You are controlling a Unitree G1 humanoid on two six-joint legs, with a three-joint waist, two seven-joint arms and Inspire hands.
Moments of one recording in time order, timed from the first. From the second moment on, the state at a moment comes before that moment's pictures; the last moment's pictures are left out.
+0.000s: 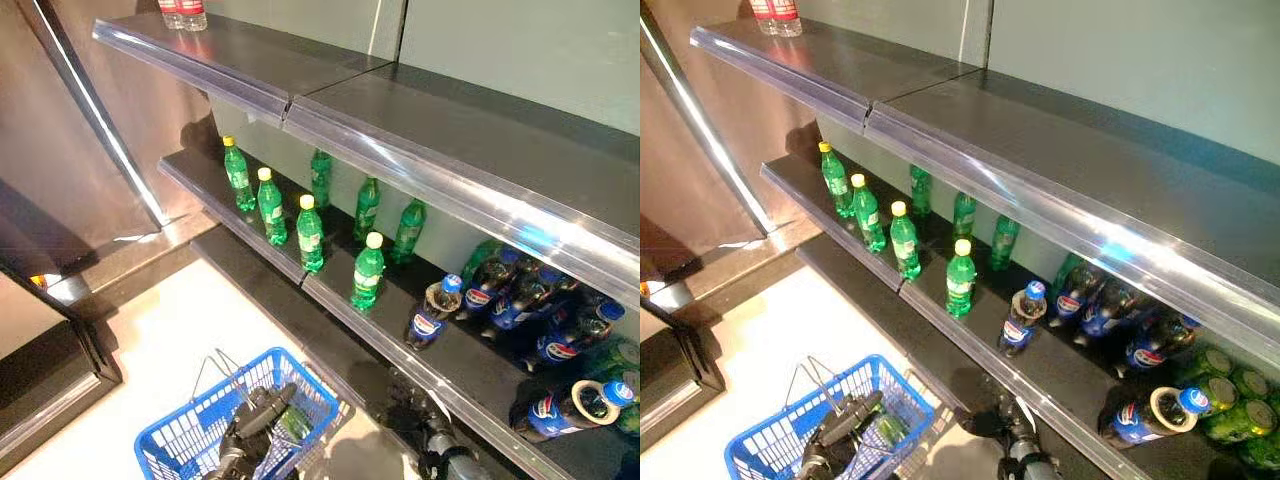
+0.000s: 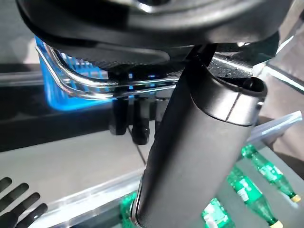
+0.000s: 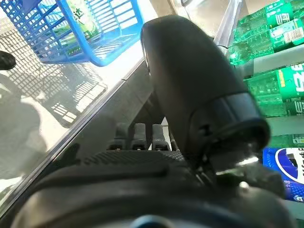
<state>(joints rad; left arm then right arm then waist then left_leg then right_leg) 0.26 0.18 -0.18 0.61 -1.11 -0.14 -0.28 0.21 -0.24 0.32 0.49 0.40 -0.12 -0.03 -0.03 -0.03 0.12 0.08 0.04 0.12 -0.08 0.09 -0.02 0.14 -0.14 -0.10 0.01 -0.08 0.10</state>
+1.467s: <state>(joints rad) 0.26 0.18 -0.17 0.62 -1.12 -0.14 -0.30 0.15 -0.37 0.30 0.08 0.24 -0.30 0.14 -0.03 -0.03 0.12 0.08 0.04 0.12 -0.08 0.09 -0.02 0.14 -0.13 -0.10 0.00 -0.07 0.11</state>
